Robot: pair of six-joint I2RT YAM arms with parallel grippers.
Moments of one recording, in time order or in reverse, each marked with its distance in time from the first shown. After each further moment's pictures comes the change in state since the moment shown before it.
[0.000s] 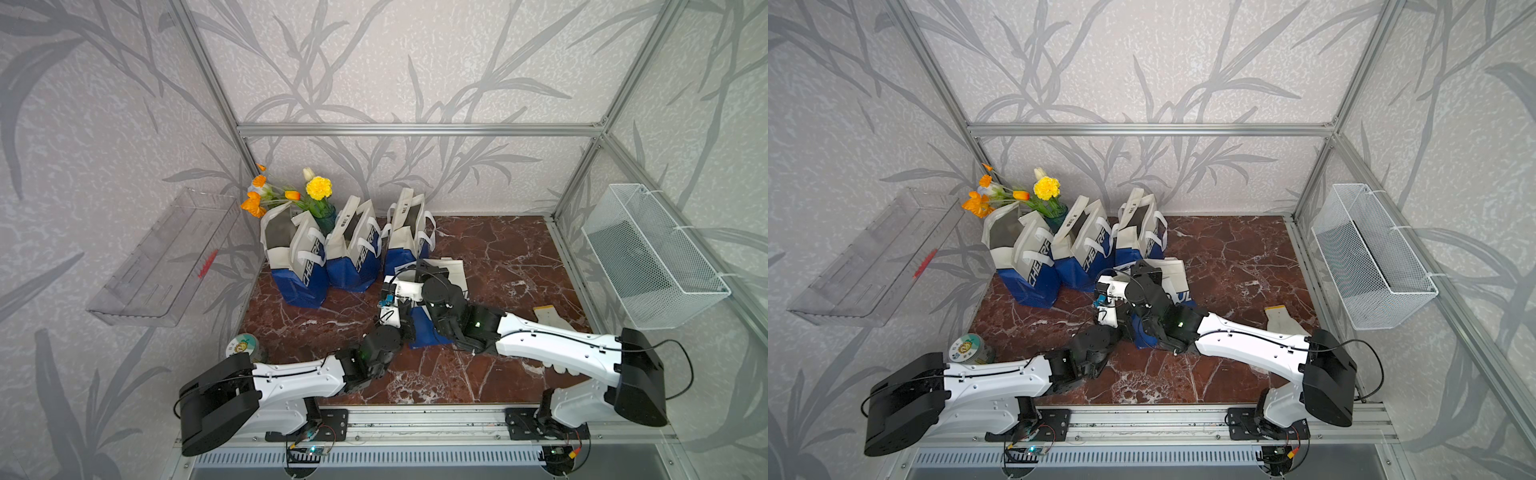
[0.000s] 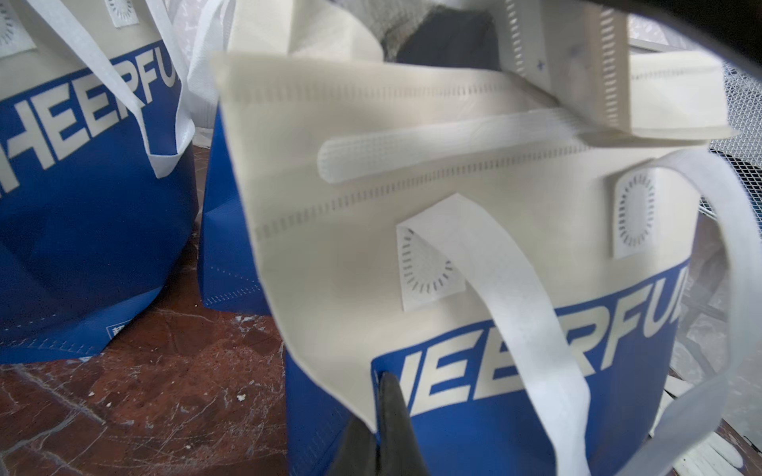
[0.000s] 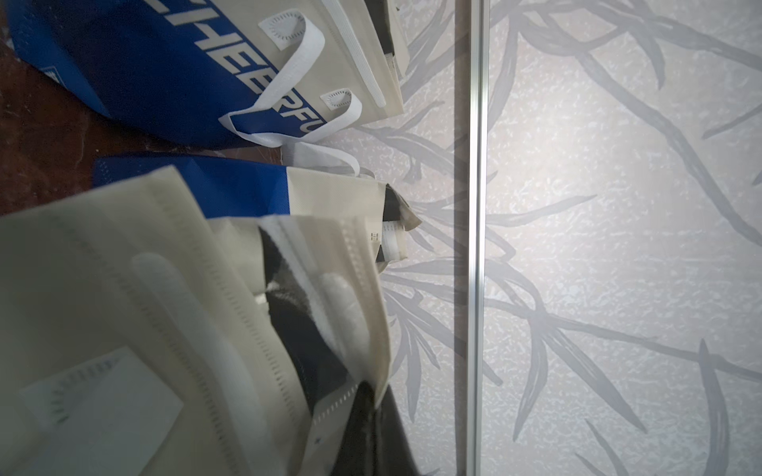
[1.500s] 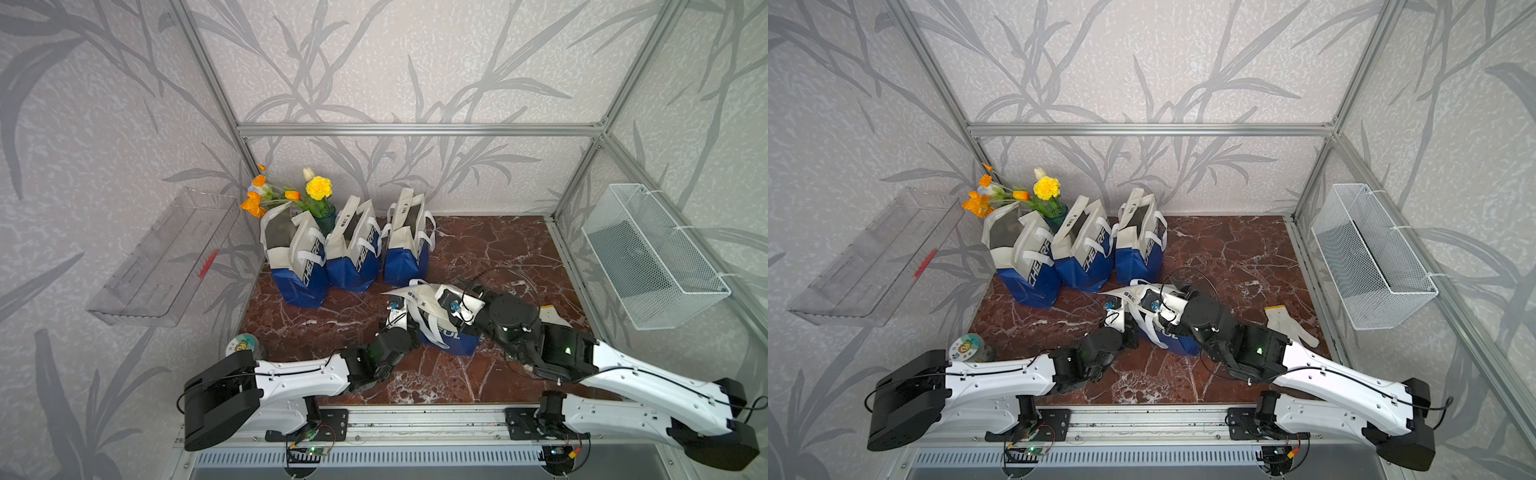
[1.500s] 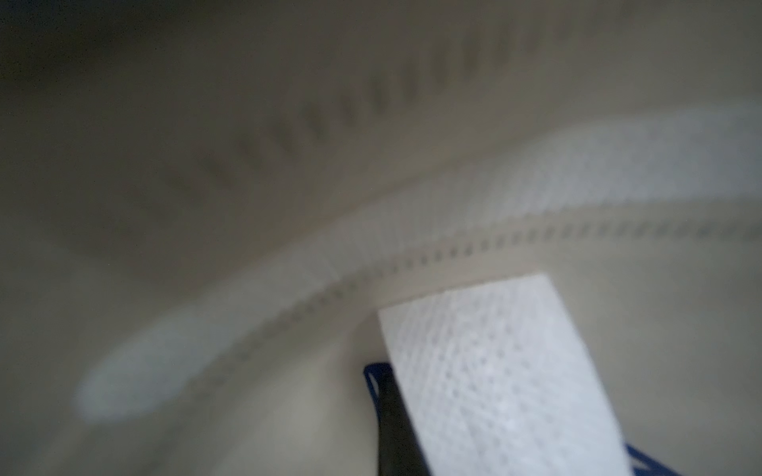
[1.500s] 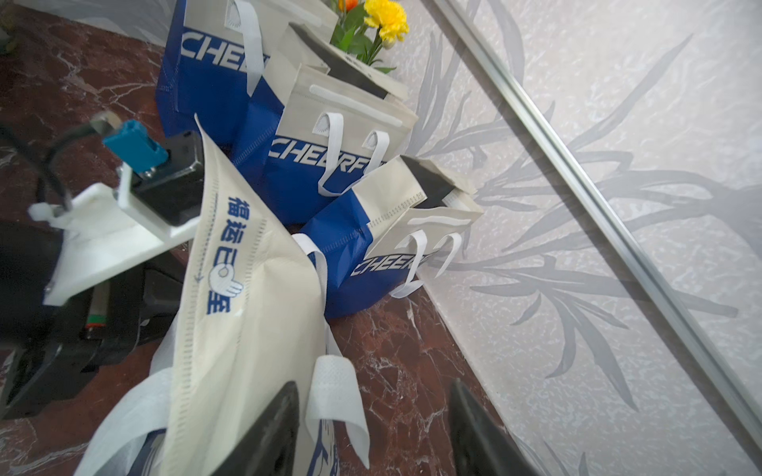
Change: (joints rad) left arm -0.040 0.018 0.075 -0.209 -0.011 0.000; right arm 0.056 -0.543 -0.156 -0.463 -0.285 0.762
